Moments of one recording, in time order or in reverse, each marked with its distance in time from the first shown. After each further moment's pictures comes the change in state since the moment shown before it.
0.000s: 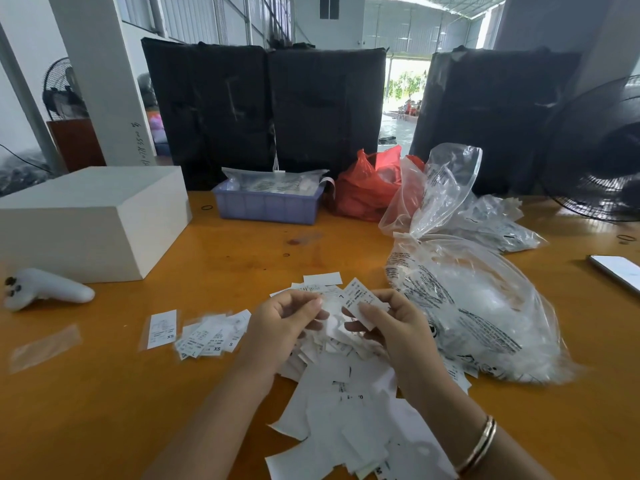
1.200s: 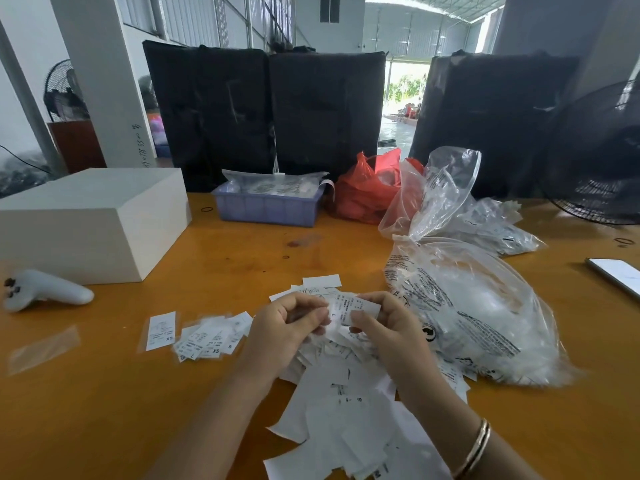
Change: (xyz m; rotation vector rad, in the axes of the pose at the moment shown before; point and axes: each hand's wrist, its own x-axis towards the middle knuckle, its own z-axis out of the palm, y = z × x) left_hand -0.002 0.002 0.002 0.015 -0.054 0.029; right_hand 0.001 0.008 0.001 -0.123 -0.016 -0.091
